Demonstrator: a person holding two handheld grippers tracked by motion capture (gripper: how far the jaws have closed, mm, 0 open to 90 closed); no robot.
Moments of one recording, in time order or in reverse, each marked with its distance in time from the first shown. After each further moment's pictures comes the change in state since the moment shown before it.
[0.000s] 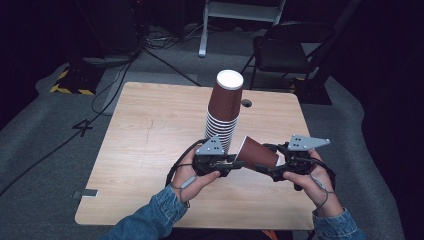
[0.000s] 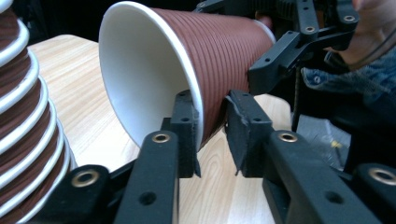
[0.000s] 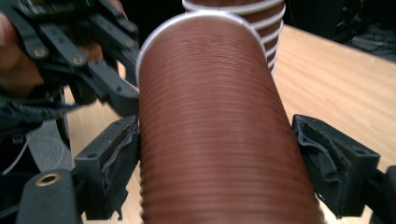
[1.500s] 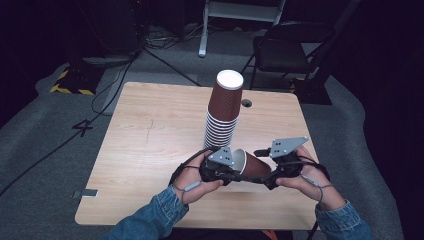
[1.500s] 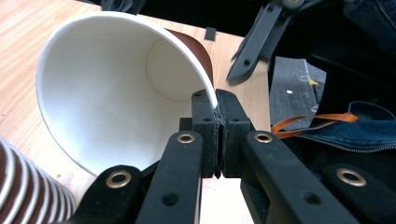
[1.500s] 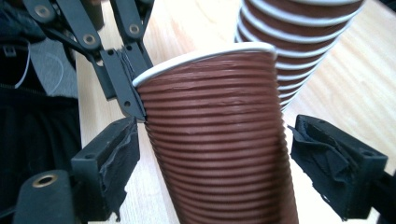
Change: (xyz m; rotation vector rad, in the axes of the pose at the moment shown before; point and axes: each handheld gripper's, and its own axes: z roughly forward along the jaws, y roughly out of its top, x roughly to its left) left arm -0.011 -0.001 0.014 0.228 -0.124 0.068; right arm 0.015 0.015 0.021 0.278 0.075 -0.213
